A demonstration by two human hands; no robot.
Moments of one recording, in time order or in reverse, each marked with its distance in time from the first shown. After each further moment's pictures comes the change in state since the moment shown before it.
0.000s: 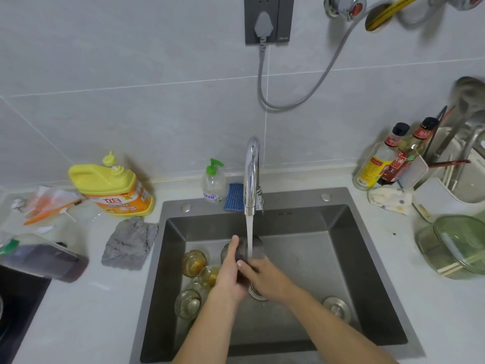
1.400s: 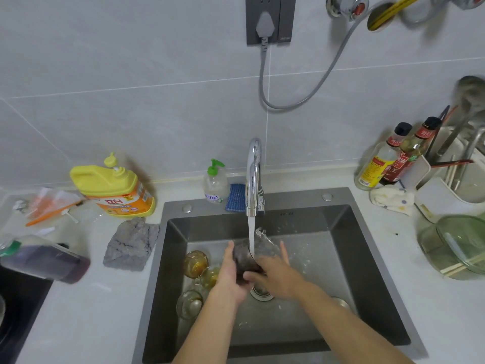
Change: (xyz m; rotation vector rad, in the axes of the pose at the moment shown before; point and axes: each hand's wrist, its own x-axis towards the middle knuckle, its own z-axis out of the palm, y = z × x) left_hand 0.003 0.004 -0.003 0.032 0.096 -0.008; right_hand -0.004 -0.004 -0.021 -0.368 0.050 -0.155
